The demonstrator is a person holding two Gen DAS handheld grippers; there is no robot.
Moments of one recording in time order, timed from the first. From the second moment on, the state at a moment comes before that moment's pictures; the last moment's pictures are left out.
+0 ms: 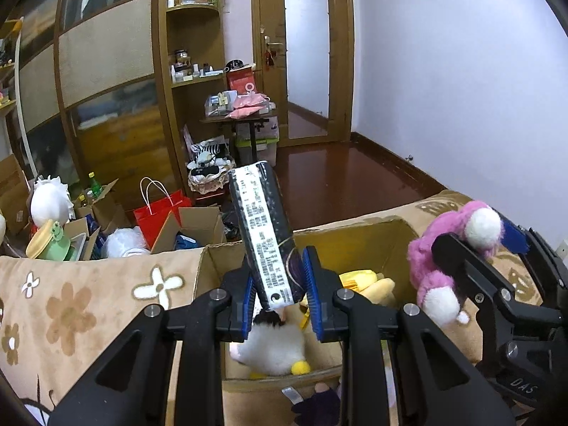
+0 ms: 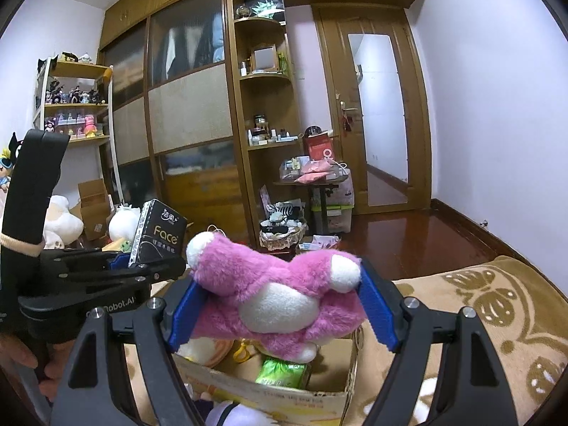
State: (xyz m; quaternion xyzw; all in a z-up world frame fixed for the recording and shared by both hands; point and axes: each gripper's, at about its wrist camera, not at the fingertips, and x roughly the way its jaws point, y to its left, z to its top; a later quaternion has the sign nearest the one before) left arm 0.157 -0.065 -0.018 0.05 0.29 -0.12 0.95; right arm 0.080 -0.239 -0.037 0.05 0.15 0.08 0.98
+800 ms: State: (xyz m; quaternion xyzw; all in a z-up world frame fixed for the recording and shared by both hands) left arm 0.180 -0.058 -0.069 0.06 0.37 -0.11 0.92; right arm 0.098 -0.236 -0.069 0.05 0.21 0.08 0.97
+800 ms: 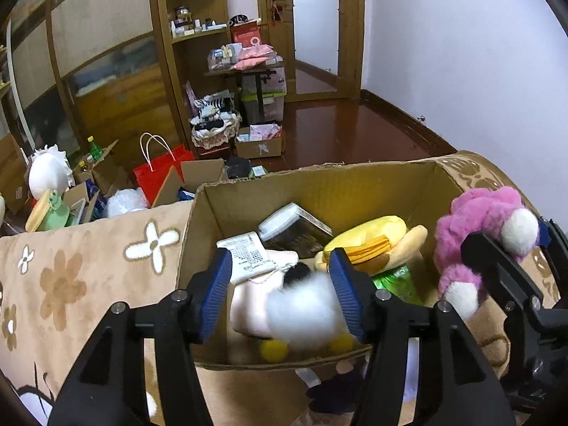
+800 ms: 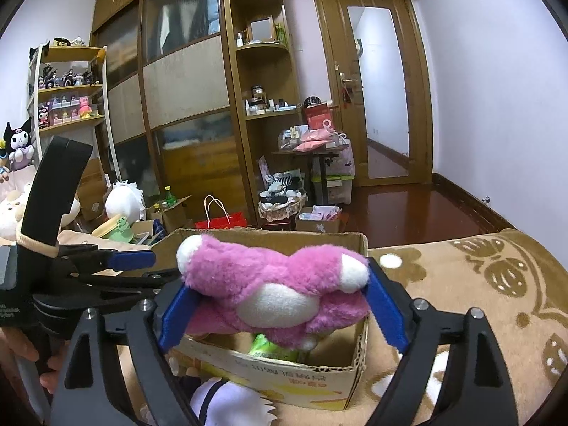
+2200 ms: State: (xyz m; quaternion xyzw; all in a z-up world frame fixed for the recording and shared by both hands) left arm 0.101 -0.026 -0.026 0.04 0.38 -0.07 0.92; right arm 0.026 -0.225 -0.046 0.02 0.23 0.08 0.97
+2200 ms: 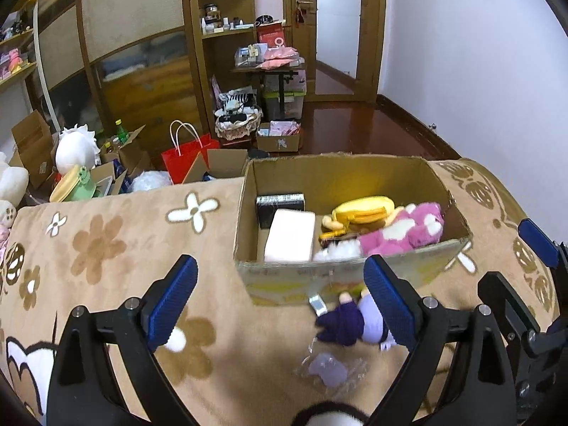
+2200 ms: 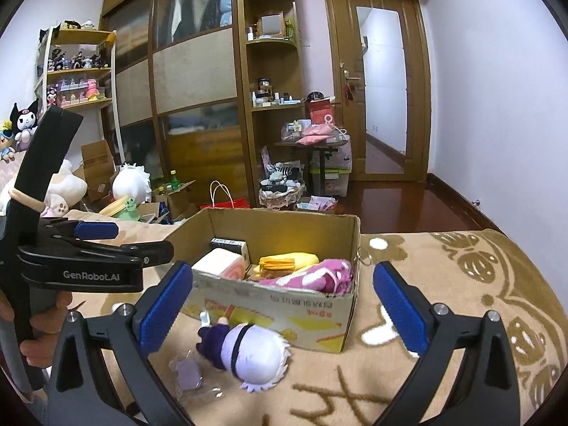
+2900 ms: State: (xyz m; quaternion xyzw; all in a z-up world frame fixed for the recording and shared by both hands) left arm 0.057 -0.008 -0.043 0.00 0.43 -0.05 0.90; right arm -0.015 -0.224 -0.038 0.04 0.22 0.08 0.97
